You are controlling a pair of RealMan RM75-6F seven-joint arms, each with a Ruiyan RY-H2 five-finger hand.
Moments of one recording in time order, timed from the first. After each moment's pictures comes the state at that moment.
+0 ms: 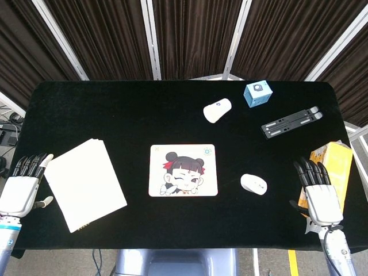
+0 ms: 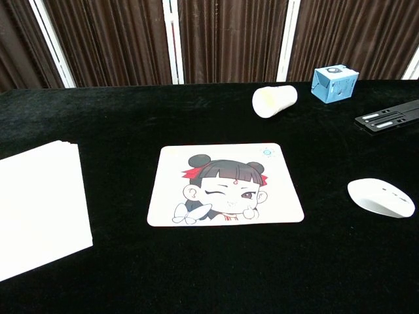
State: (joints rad) left arm -0.19 -1.13 -0.03 -1.67 1.42 1.36 0.26; right arm 0.14 -1.25 0.07 -1.59 -1.53 1.48 -0.22
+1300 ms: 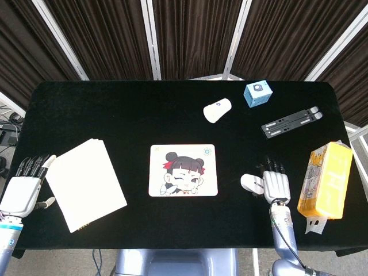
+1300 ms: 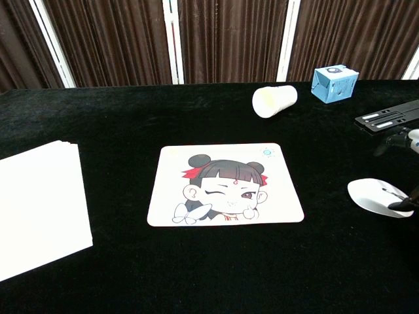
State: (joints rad) left arm -0.19 -1.13 -0.03 -1.68 1.42 1.34 0.24; right arm 0.35 -1.58 0.24 -1.65 -0.90 1.25 -0.66
